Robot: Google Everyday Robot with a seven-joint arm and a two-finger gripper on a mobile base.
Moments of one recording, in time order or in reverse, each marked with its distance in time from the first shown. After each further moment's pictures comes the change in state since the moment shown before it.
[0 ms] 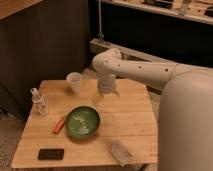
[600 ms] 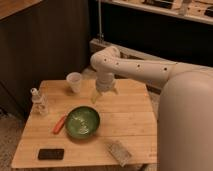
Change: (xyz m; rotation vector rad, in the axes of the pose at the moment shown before) arm -0.012 0.006 -0.013 0.006 -0.035 -0.036
